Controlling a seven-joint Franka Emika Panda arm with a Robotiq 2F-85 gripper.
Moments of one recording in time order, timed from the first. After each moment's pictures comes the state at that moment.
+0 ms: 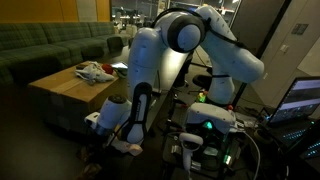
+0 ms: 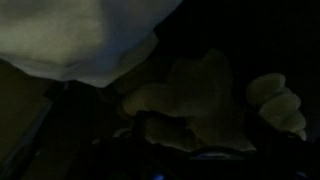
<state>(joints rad) 0.60 1.00 -0.02 -1.99 -0.03 3.37 -0.14</state>
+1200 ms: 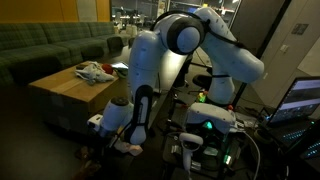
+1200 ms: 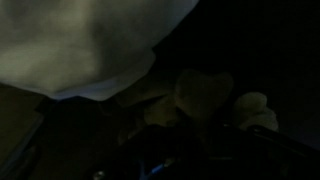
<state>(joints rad) 0.60 1.01 -0.02 -2.01 -0.04 3.39 -0.16</state>
